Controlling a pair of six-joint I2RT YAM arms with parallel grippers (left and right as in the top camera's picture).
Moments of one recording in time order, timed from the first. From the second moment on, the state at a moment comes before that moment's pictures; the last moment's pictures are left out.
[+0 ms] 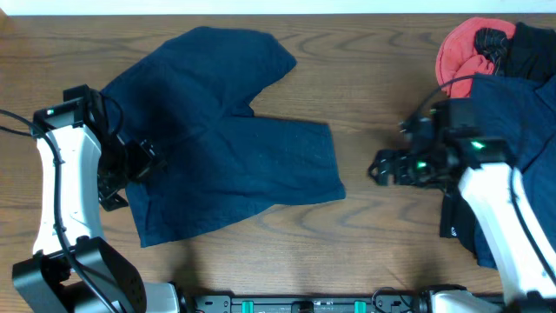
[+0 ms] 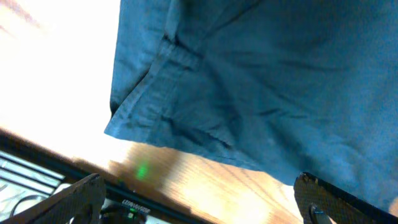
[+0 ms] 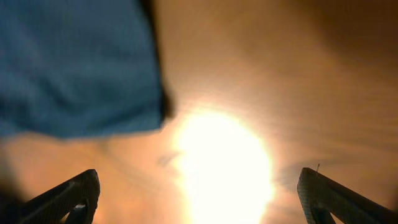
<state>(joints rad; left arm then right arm) 0.31 1.58 1.29 -1.39 0.11 -0.41 0.09 1.40 1.02 -1.00 -0.35 0.11</state>
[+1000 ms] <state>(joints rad) 0.31 1.58 1.02 -1.27 0.07 -0.41 0.43 1.74 0.92 -0.61 -0.48 0.77</state>
